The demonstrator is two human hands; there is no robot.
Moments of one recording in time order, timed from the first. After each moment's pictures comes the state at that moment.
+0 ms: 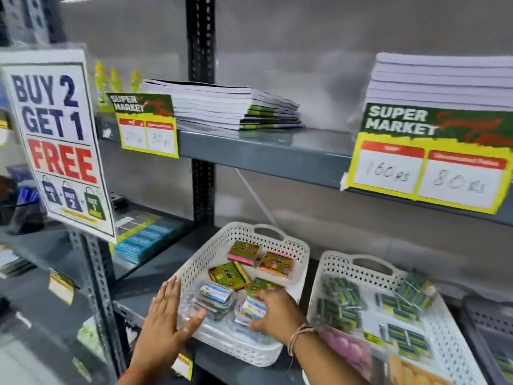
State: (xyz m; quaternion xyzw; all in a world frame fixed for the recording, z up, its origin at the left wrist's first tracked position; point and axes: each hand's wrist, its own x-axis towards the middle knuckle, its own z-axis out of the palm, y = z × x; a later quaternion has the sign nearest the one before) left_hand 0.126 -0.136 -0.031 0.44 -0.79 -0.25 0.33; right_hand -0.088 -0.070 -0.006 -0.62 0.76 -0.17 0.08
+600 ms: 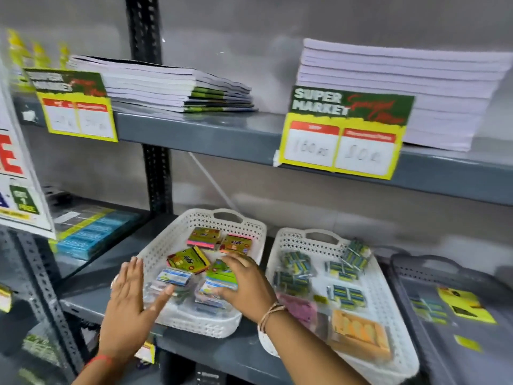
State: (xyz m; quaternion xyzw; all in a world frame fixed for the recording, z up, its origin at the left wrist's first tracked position) left_hand 0.109 -0.124 -0.021 0.43 -0.79 -0.21 0.38; right_hand -0.089 -0.035 0.010 -0.63 0.72 -0.30 0.02
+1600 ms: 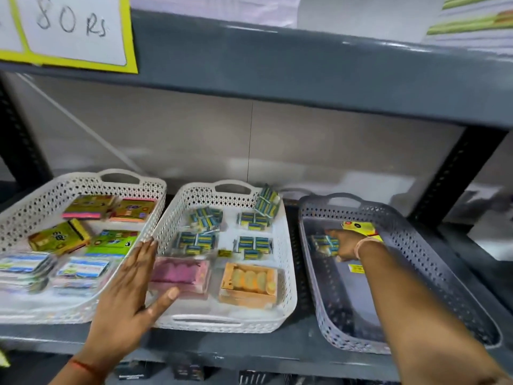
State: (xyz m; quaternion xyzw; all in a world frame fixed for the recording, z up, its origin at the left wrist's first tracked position) left_hand -0.039 -0.006 -0.033 0.24 -0.91 -0.19 0.27; right_hand -0.416 0.207 -0.023 -0.33 0.93 0.04 0.17
